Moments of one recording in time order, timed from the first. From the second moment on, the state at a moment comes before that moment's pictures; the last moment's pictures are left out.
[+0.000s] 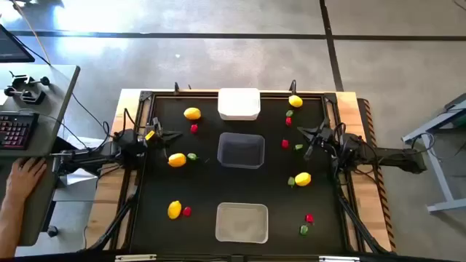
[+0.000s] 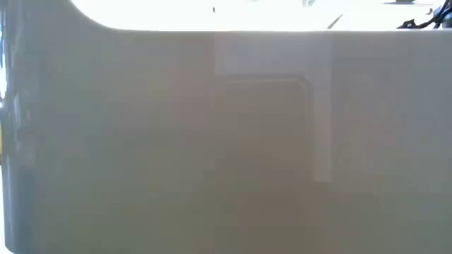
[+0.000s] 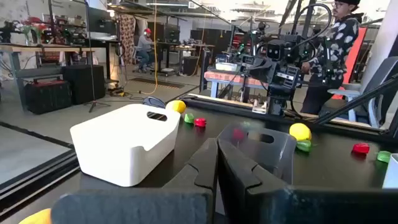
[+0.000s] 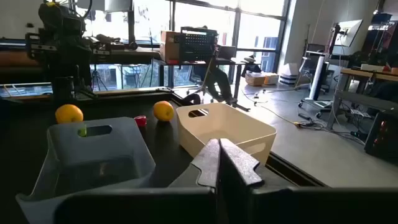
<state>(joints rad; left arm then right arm) 0.18 0.02 0.01 0.04 -0.17 -0.07 -0.08 0.05 0.02 0.05 0.45 -0.09</state>
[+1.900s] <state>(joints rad) 0.18 0.02 0.01 0.04 -0.17 -0.07 -0.08 0.05 0.02 0.05 0.45 -0.09</state>
